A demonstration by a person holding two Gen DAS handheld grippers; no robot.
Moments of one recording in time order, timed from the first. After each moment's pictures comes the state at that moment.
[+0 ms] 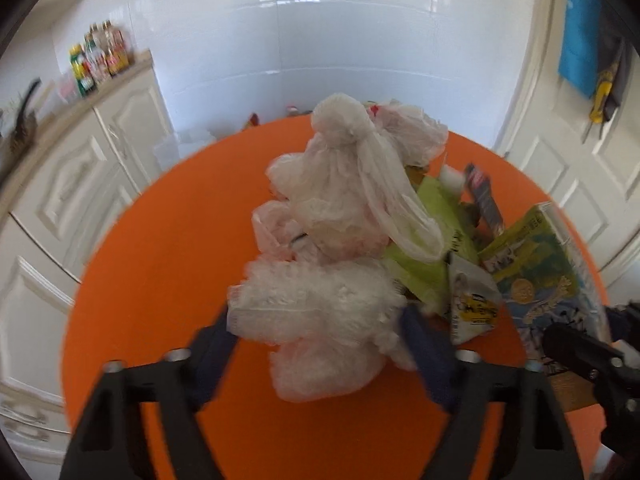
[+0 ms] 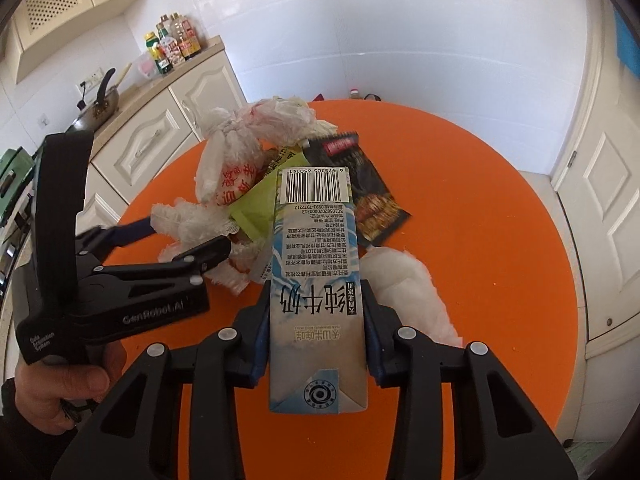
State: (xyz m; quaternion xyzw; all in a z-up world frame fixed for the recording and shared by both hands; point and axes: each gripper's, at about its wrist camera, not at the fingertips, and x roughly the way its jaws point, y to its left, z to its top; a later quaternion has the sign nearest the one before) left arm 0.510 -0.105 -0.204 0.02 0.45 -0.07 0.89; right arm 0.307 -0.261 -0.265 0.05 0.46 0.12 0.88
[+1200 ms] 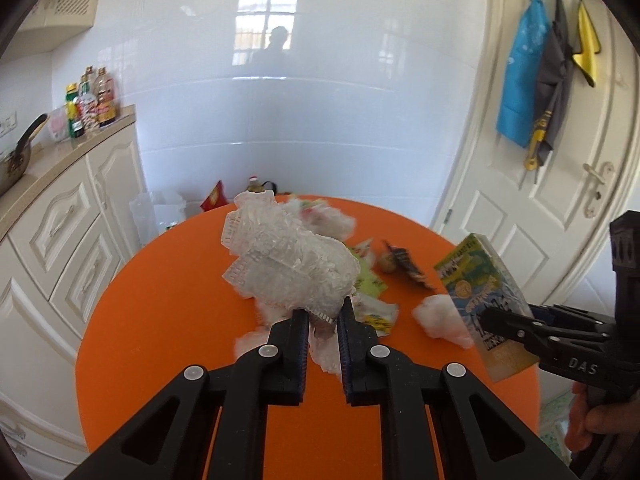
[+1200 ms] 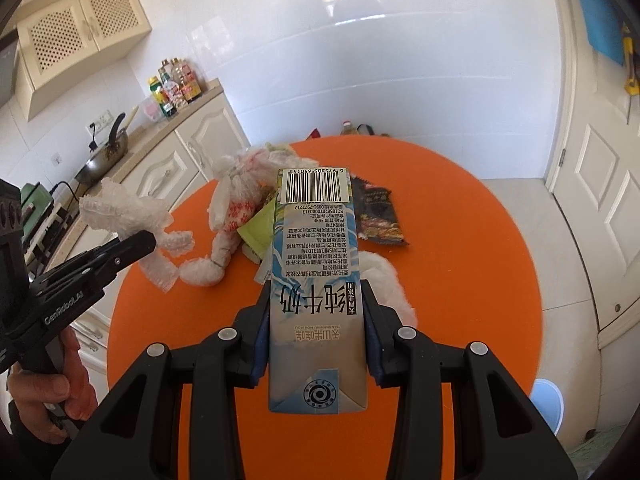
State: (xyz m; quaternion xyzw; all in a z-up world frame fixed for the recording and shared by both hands) left arm 0.399 -0.099 -0.154 -0.02 0.33 -0.15 0.93; right arm 0.264 -0.296 -0.235 0.10 0.40 0.11 0.91
